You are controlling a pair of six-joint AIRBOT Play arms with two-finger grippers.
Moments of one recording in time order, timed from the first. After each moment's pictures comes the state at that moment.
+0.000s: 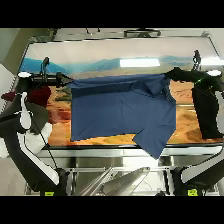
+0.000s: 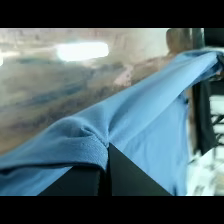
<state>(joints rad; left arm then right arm) 0.27 -2.09 1.86 0.49 -1.42 -1.03 -0.31 -1.85 1.52 -0.44 1.01 0.88</state>
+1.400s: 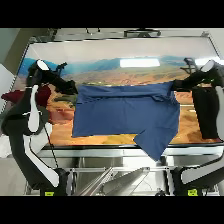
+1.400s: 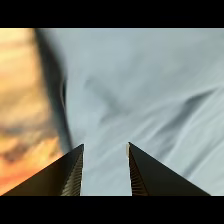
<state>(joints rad) 0.07 -1.99 1.92 1.16 -1.55 -1.36 -0.22 -1.72 1.59 -1.25 1.27 1.28</state>
